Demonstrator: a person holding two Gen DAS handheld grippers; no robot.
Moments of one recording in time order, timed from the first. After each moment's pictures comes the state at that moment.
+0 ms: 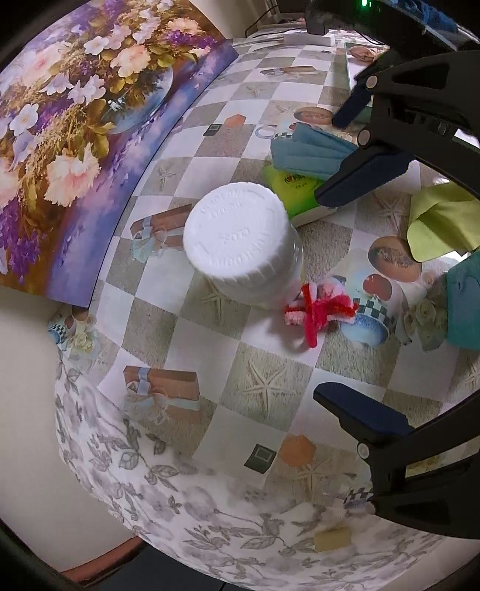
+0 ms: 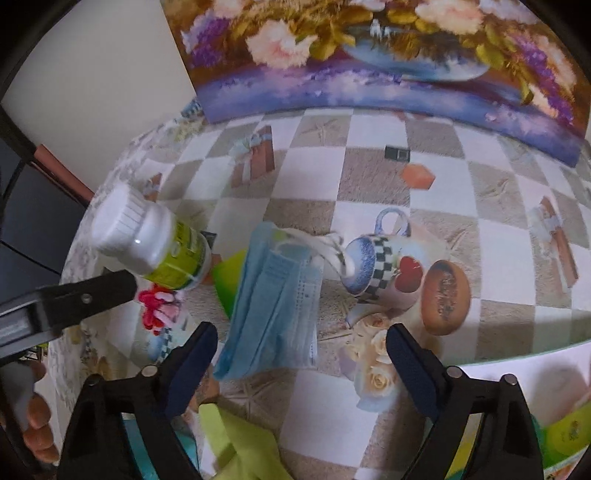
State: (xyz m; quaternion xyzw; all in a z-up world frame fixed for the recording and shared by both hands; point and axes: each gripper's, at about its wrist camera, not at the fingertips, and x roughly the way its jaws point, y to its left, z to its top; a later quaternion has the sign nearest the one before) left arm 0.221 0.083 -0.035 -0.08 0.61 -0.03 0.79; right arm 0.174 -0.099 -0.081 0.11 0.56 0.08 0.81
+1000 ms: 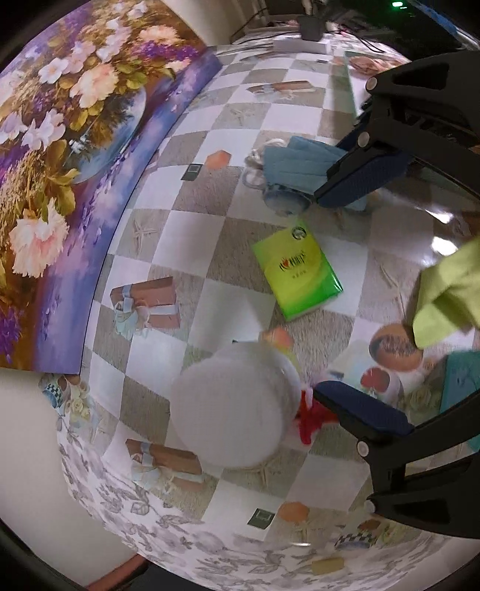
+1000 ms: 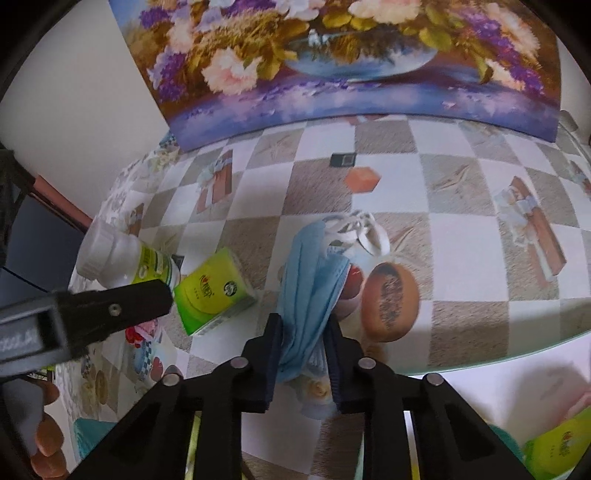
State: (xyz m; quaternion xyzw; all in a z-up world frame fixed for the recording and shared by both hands) left arm 0.224 0.001 -0.043 -0.07 0.63 -0.04 0.78; right arm 0.165 -0.153 -0.081 0.16 0.53 0.06 0.83
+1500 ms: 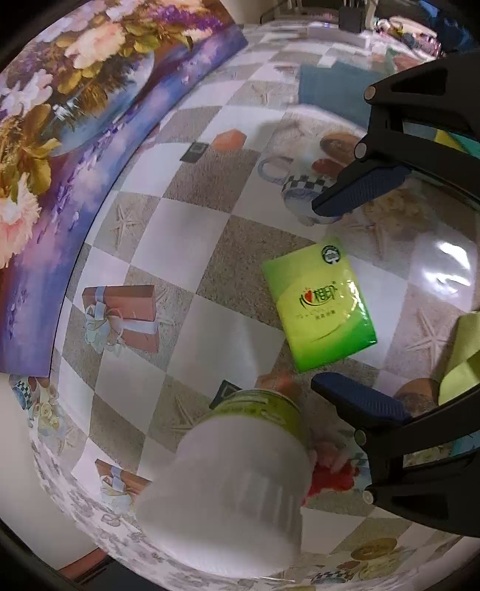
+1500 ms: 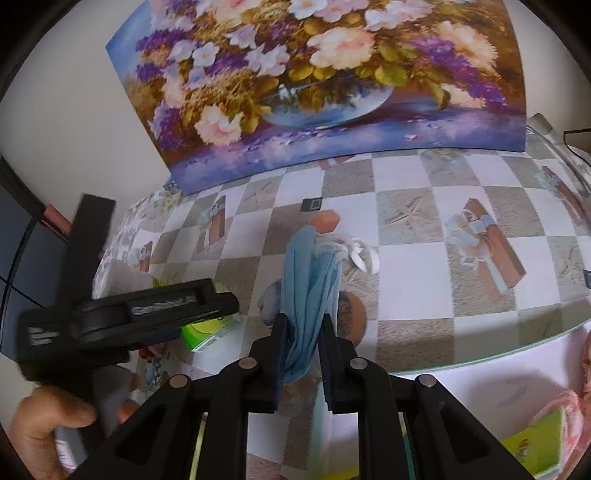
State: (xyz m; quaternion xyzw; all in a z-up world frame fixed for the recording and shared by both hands) left arm 0.242 -0.032 -0.086 -0.09 0.64 0.01 0.76; right arm 0.144 -0.193 -0.051 0.19 0.48 0.06 0.85
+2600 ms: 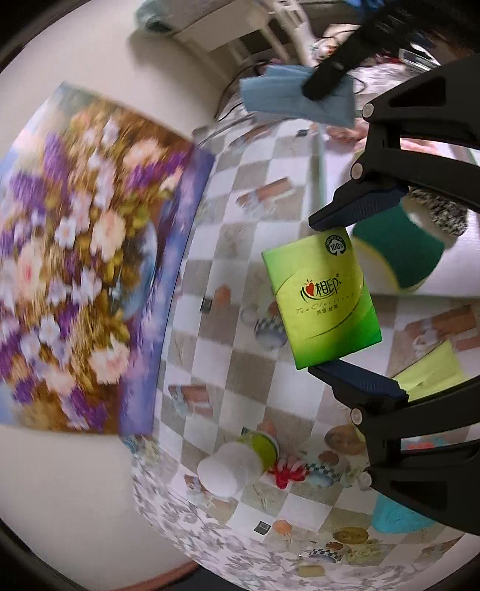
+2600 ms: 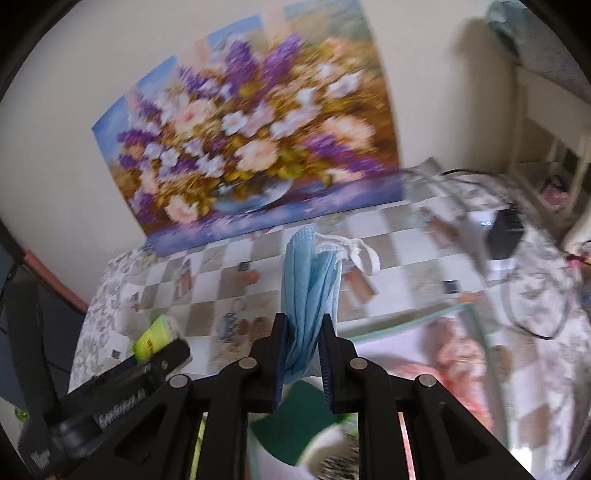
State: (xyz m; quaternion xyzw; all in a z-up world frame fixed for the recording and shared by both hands) left arm 0.110 -0.096 0.040 -0.05 0.51 -0.11 0.85; right arm 0.055 -0.283 0.065 0.19 0.43 -0.06 0.88
